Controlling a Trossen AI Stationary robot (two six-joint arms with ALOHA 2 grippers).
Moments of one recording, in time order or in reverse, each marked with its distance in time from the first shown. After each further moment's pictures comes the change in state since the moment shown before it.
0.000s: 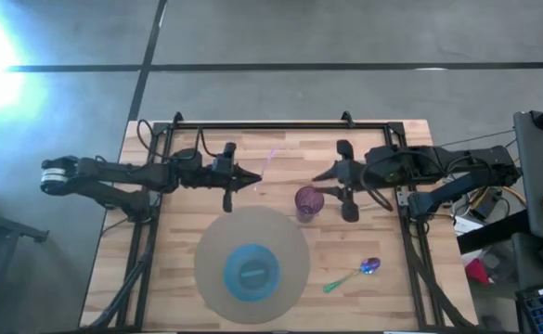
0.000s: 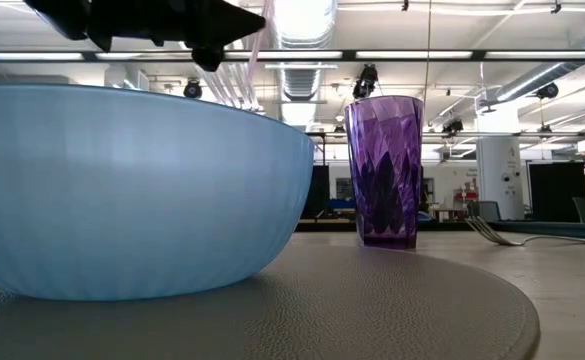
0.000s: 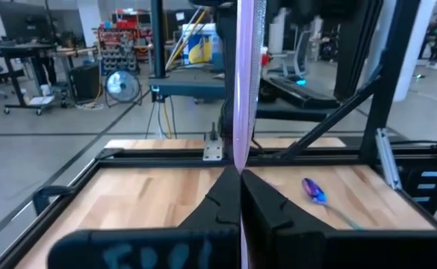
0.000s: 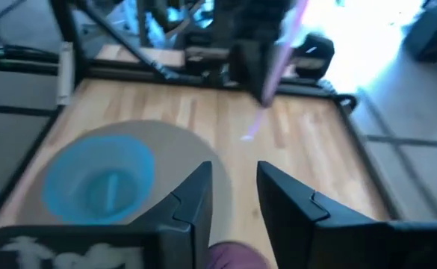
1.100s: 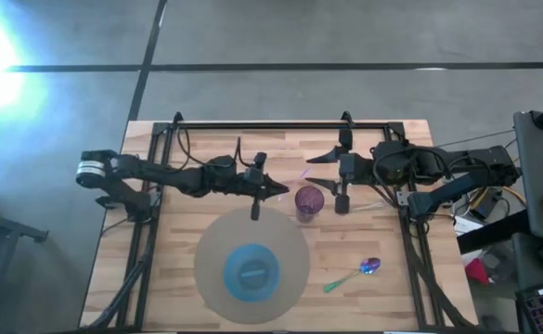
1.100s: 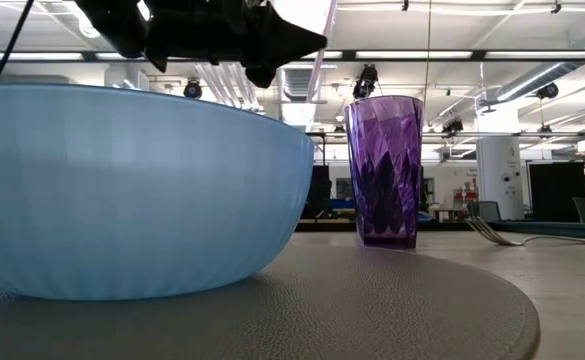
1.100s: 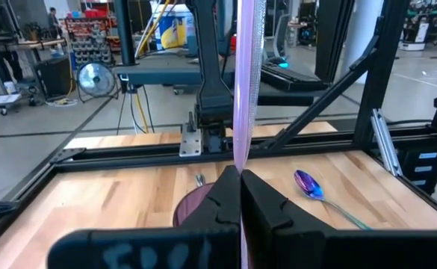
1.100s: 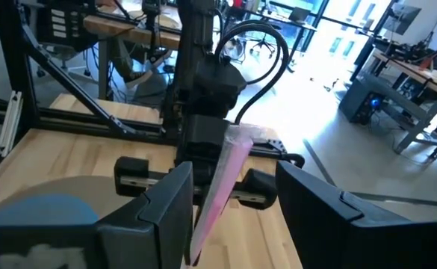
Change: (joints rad) left arm -0.042 0.366 0.175 0.149 0.038 0.034; right arm 0.000 0.006 -0.007 0.220 0.114 -0.135
